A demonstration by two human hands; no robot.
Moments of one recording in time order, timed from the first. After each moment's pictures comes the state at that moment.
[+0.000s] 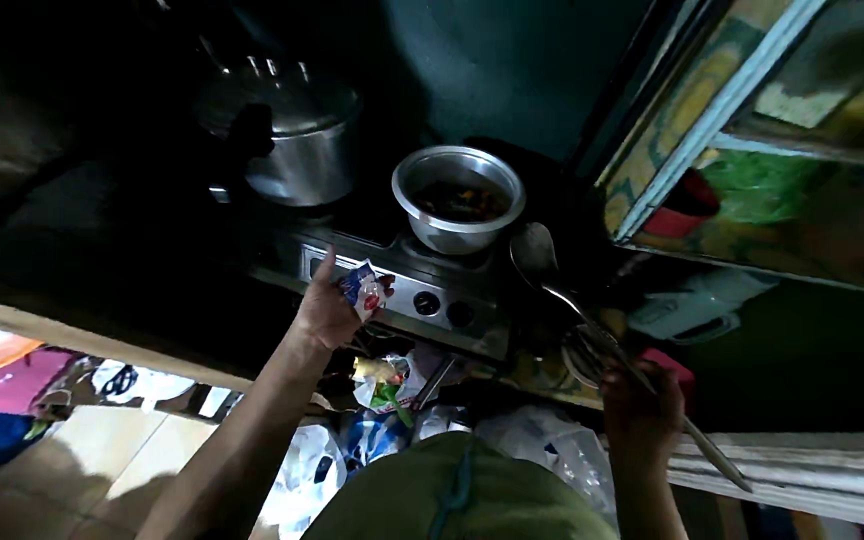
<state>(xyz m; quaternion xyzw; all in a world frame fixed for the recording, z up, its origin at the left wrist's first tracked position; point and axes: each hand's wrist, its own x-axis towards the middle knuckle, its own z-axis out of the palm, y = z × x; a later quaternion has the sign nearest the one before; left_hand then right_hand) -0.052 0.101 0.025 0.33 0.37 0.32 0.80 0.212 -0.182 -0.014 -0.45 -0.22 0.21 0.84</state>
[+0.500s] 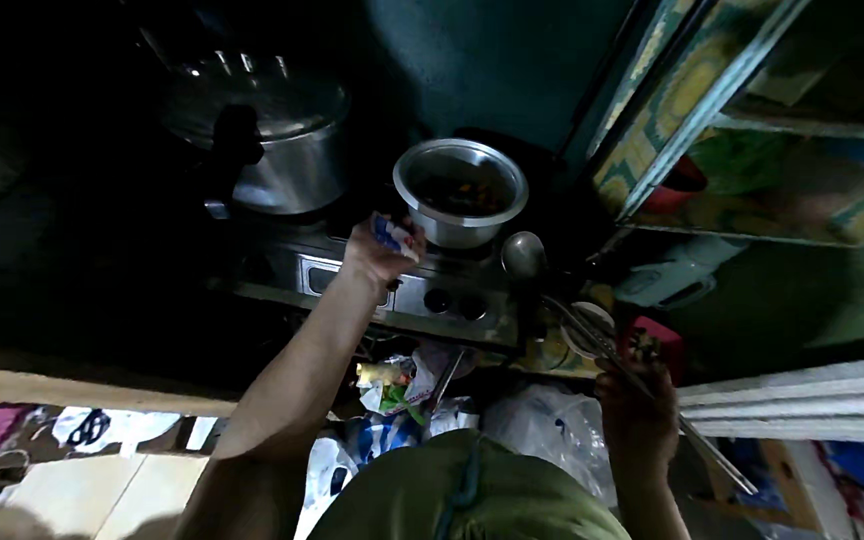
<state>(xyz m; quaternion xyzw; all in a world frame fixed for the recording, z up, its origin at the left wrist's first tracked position) 0.004 0.165 0.054 0.13 0.28 0.29 0.90 0.134 -0.178 -0.012 -0.49 -0.19 0.17 0.83</state>
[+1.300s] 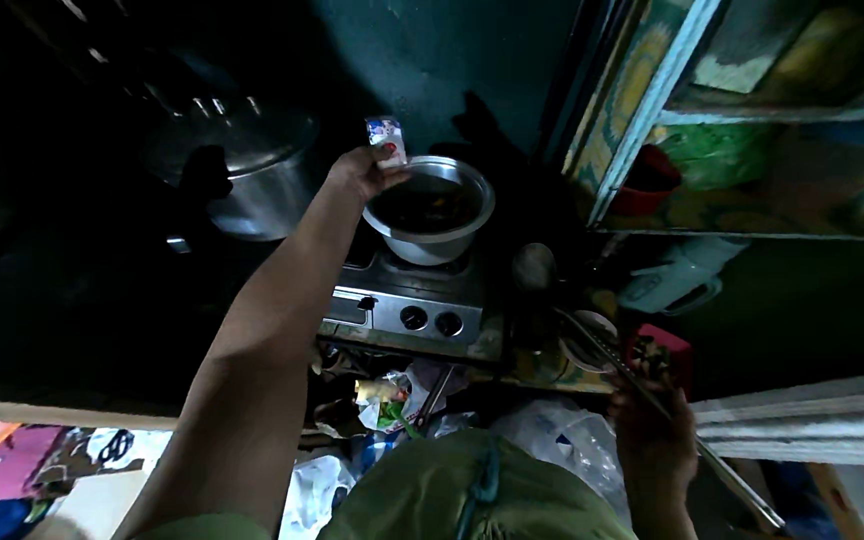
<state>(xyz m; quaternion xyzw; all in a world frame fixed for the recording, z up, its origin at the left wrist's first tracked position) 0.124 0.251 0.116 0.46 0.36 0.35 0.74 0.206 -0.219 -0.029 -0.47 -0.19 0.16 0.85</state>
